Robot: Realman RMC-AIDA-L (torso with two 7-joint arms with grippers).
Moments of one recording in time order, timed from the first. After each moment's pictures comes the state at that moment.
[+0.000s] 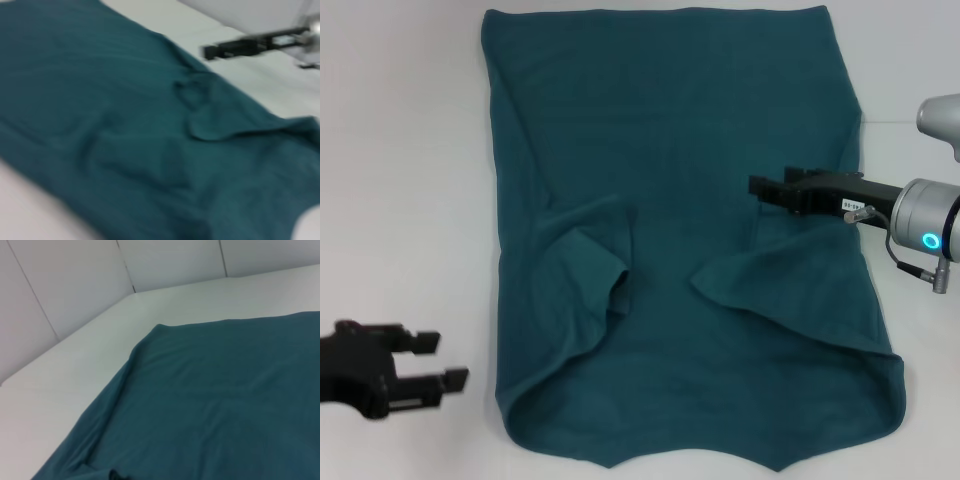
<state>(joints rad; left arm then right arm) -0.25 -2.17 0.69 1.32 2.24 1.74 -1.76 0.60 2.10 -1.06 -0.60 -1.69 -0.80 1.71</state>
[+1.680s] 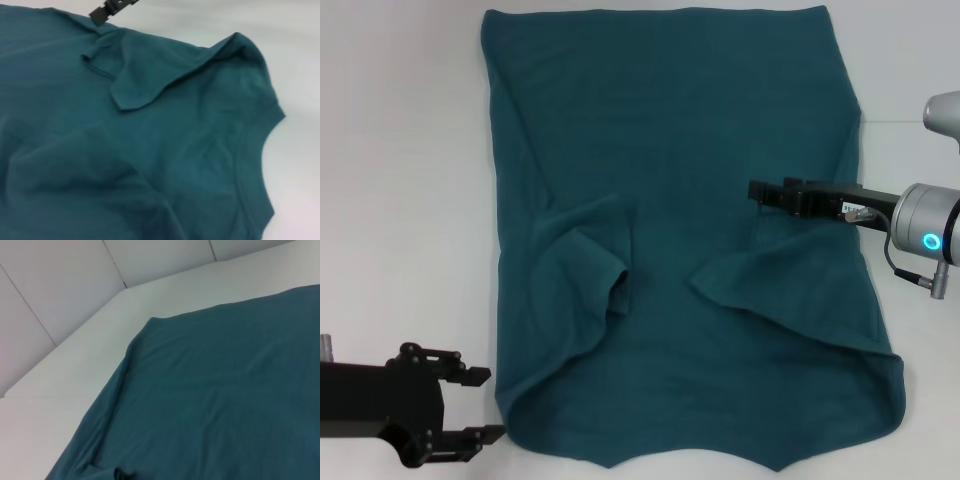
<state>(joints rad) -0.18 -2.17 0.99 1.38 2.25 1.64 -1.49 0.61 2.09 -1.07 -0.58 -1.70 -0.81 1.83</state>
